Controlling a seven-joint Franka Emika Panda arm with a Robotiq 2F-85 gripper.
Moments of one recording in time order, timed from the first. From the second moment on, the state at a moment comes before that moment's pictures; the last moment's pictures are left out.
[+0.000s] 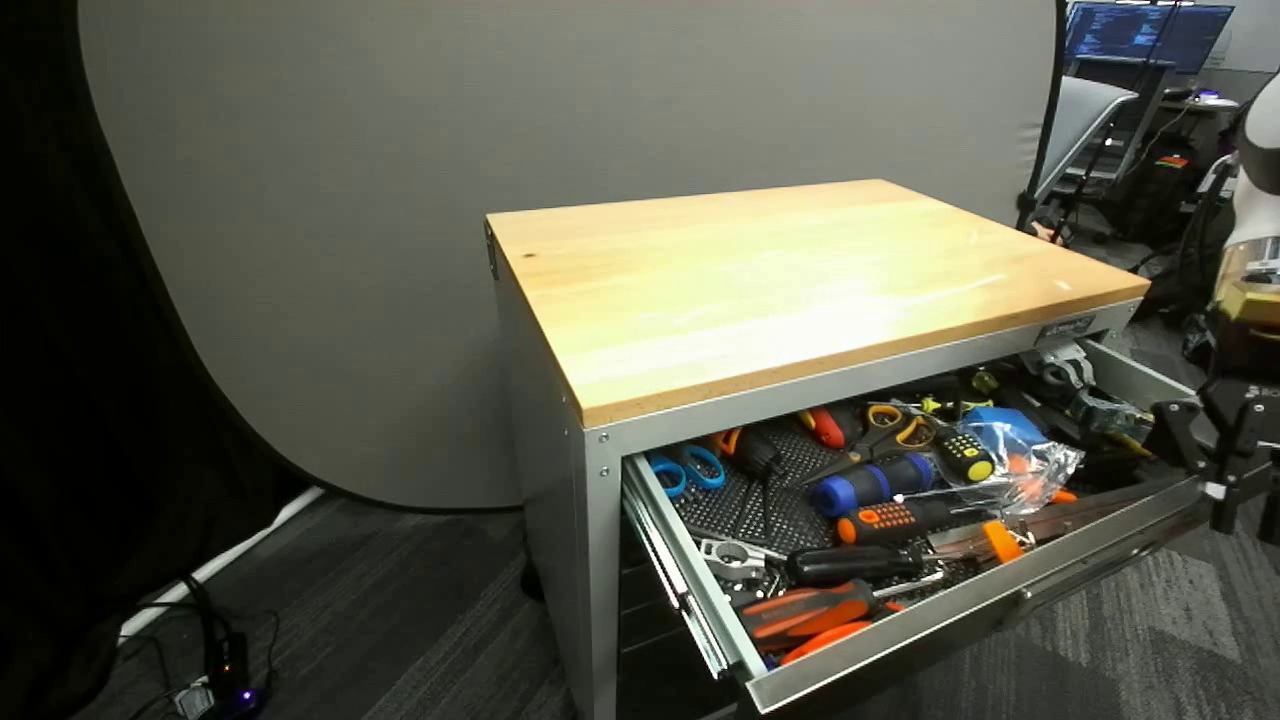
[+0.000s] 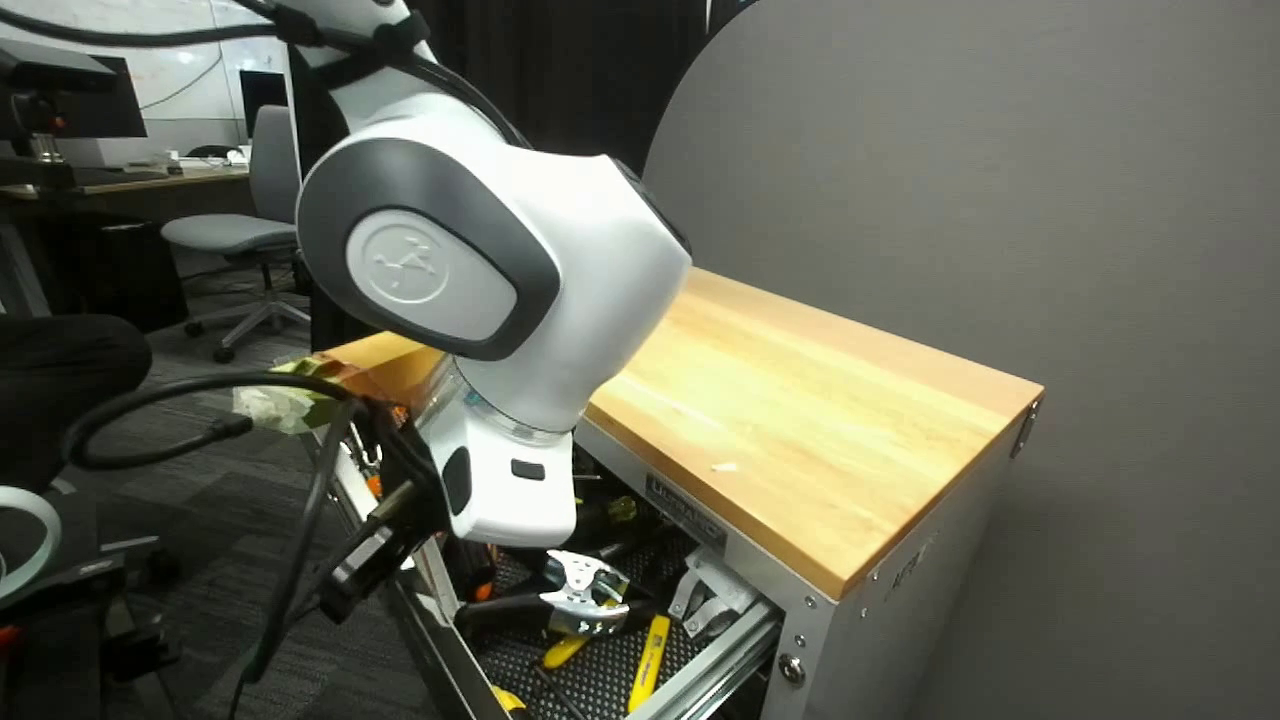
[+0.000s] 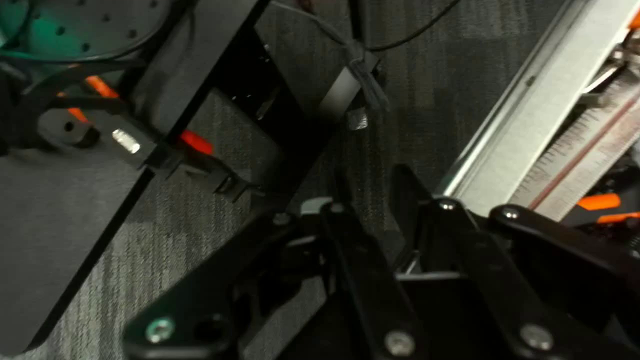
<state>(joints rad) -0.13 0.29 -0.12 -2.37 0.28 2.09 0.52</state>
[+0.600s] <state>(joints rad) -0.14 0.31 -0.10 -2.38 0.80 2.30 0.41</state>
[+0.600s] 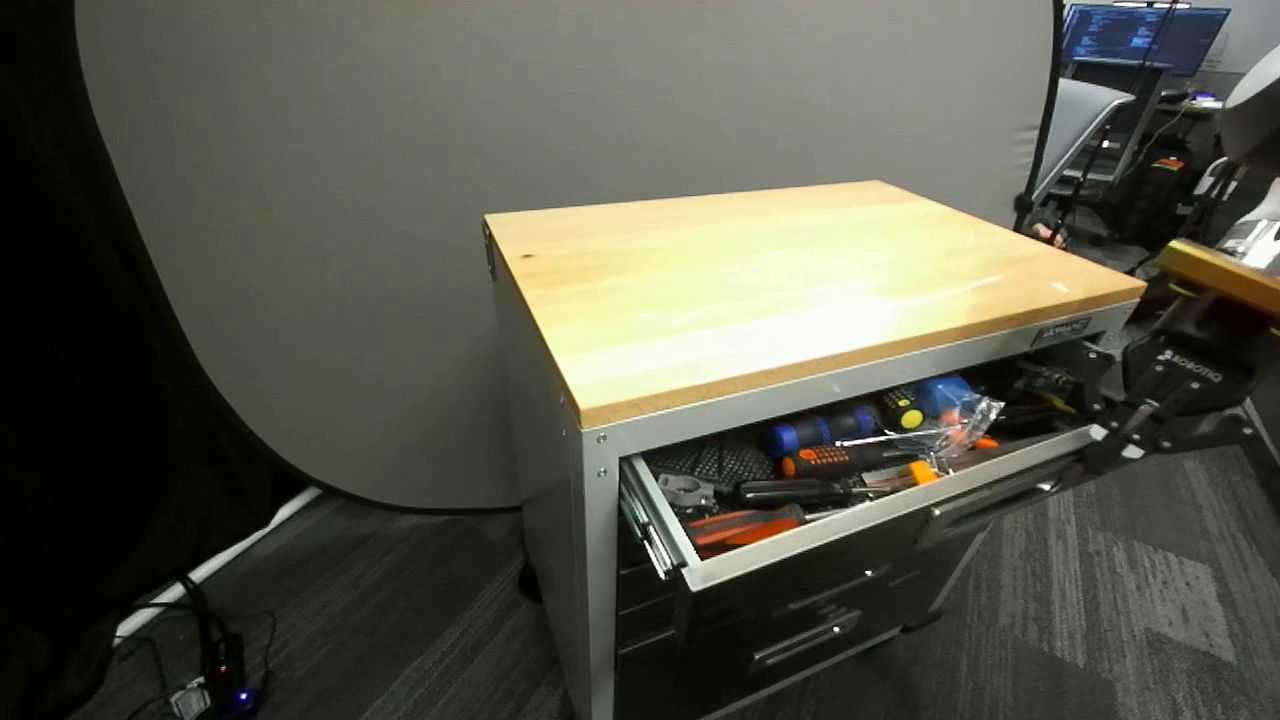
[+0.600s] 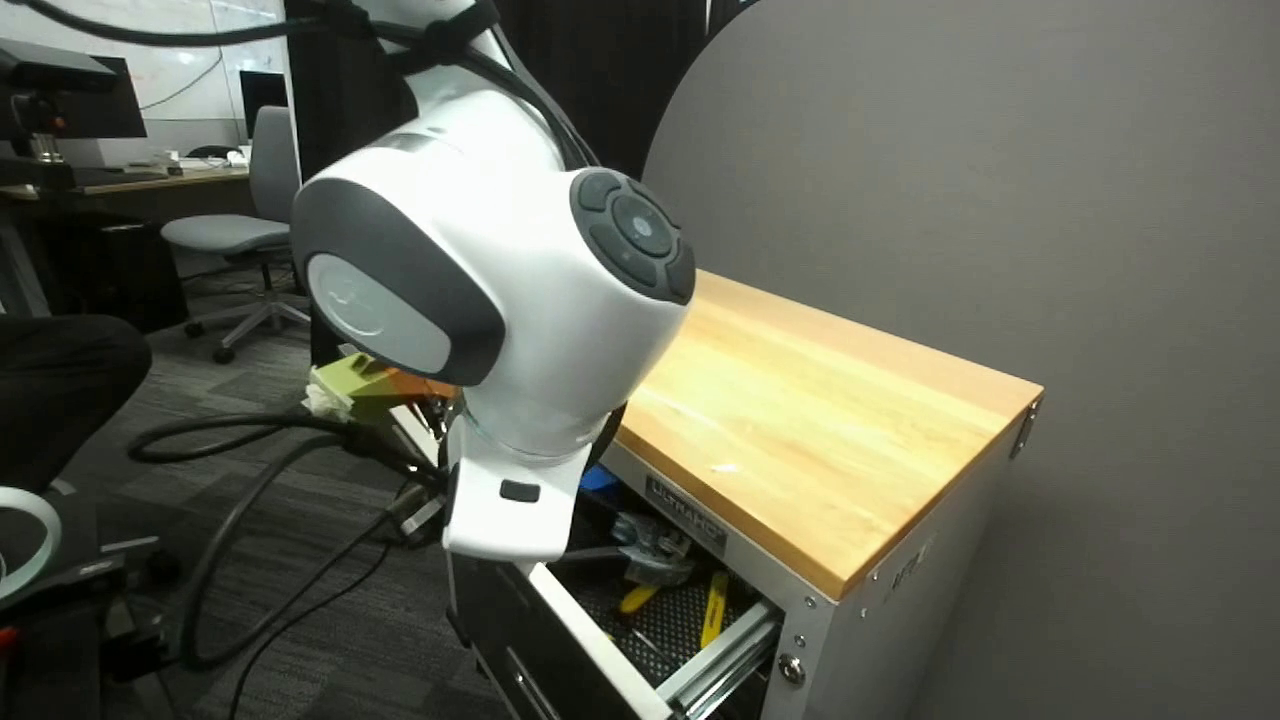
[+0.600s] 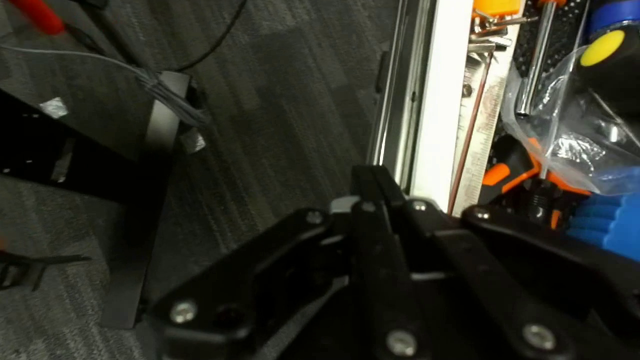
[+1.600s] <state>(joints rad) -0.15 0.37 0.09 -2.35 1.94 2.64 -0.49</state>
